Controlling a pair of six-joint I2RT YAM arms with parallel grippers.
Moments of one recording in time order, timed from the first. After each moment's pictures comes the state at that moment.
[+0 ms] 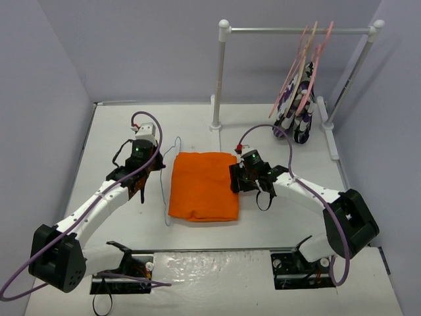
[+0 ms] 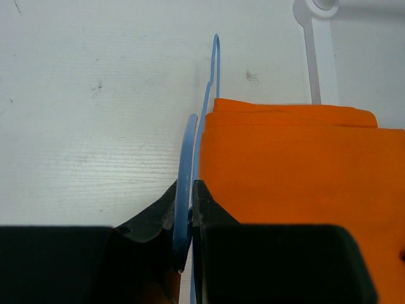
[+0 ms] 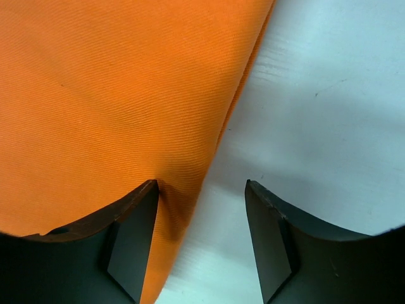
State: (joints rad) left arm -0.40 1.18 0.83 -0.18 -0.21 -0.37; right arm 0.60 1.42 0.80 -0.28 0.00 0.34
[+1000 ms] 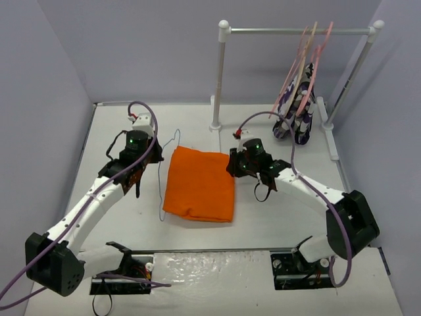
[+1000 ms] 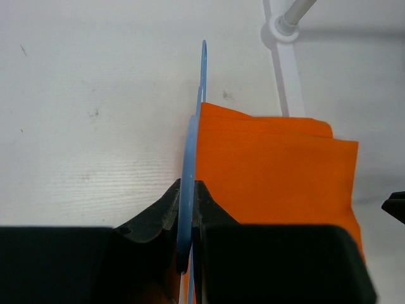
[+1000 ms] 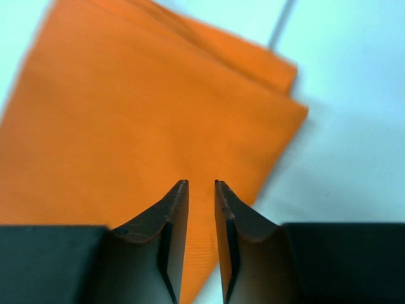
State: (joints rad) left arm -0.40 1.16 0.98 -0.31 -0.17 -0.34; right arm 0.57 1.44 0.85 -0.10 -0.09 0.31
